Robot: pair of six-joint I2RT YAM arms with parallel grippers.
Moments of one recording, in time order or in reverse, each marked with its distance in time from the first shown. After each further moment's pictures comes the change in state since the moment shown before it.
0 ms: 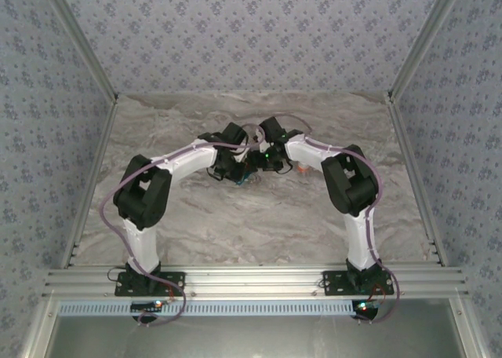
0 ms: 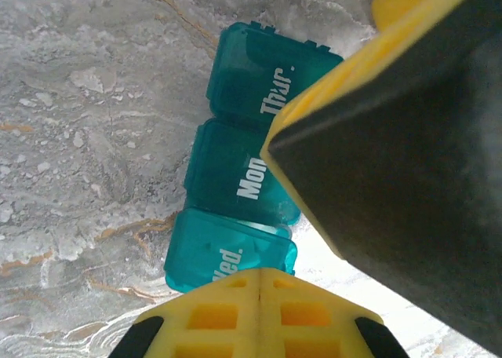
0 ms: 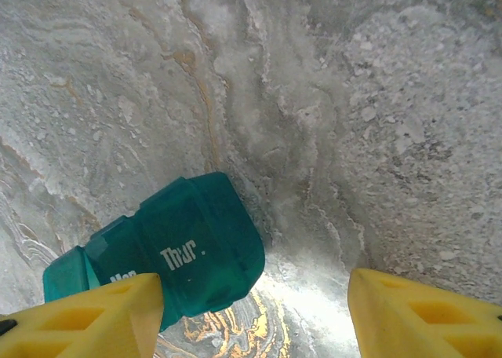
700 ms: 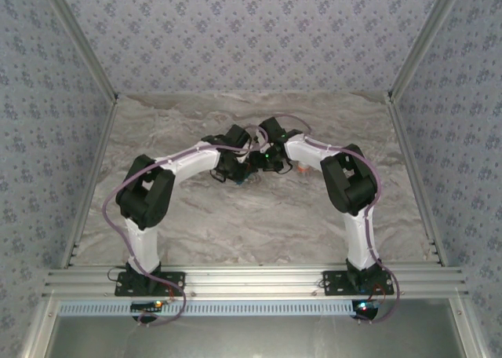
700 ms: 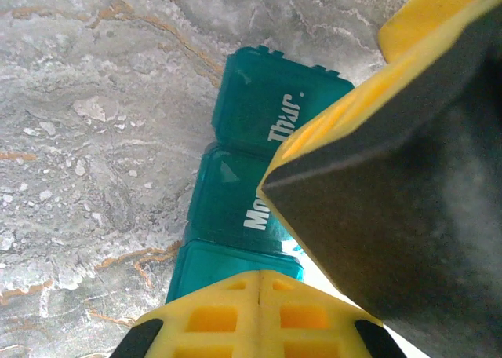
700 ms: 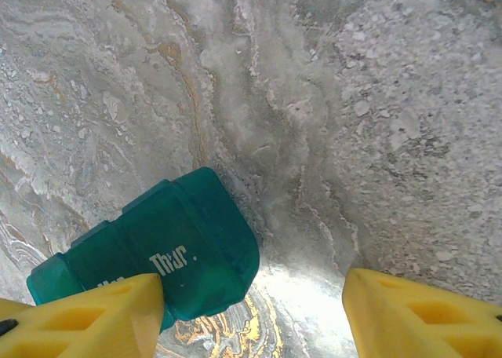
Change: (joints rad) left arm -0.026 0.009 -0.020 0.062 -0.063 -0.013; right arm -0.001 0.010 0.010 -0.013 0.000 0.000
